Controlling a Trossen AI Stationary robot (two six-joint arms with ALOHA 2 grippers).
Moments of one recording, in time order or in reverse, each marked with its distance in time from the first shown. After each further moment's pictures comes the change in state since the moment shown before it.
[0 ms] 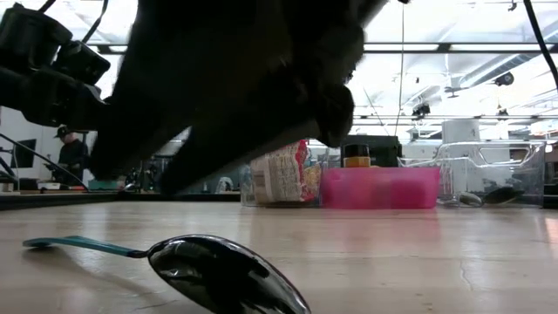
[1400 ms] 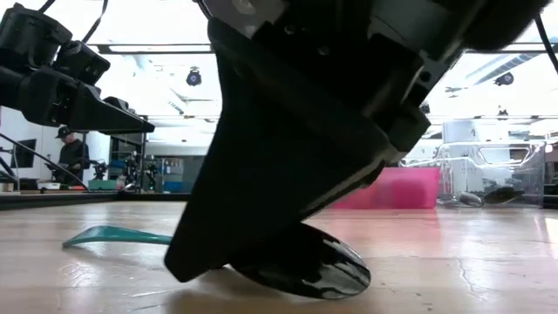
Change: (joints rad) left arm 0.000 0.000 0.000 0.000 0.000 0.000; right arm 0.015 -0.004 -0.150 0.091 -0.003 -0.052
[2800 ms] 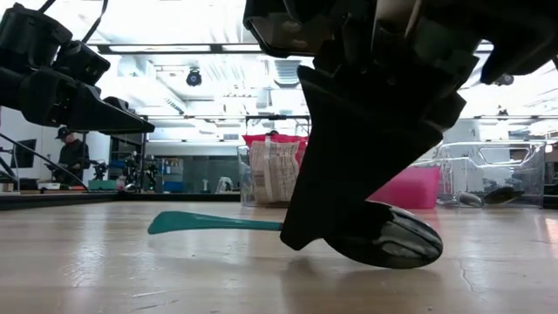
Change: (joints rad) left arm 0.000 0.000 0.000 0.000 0.000 0.003; right arm -0.011 -0.062 -0.002 -0.269 0.004 0.046
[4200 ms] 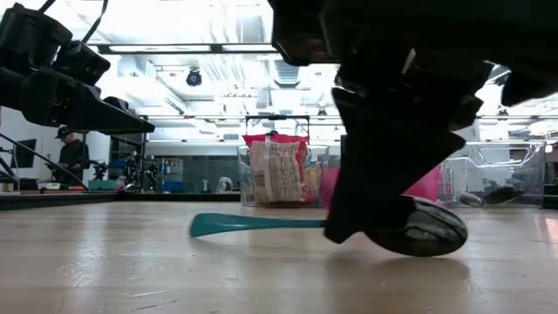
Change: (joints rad) left arm 0.000 0.000 0.000 0.000 0.000 0.000; right arm 0.000 -0.028 -0.003 -0.132 0.006 0.028
